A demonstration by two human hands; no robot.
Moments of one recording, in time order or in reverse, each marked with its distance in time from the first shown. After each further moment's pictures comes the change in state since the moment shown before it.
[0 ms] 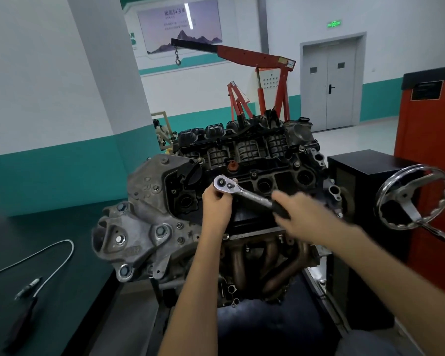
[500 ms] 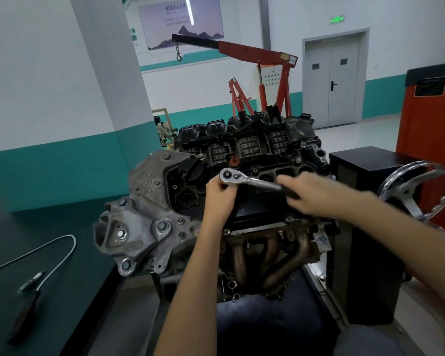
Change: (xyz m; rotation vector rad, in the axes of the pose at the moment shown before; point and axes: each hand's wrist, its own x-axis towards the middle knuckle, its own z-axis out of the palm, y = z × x) left_hand 0.008 0.003 0.000 0.055 -0.082 -0.016; right_hand 0.020 0.017 -0.036 -0.143 -0.187 -0.093
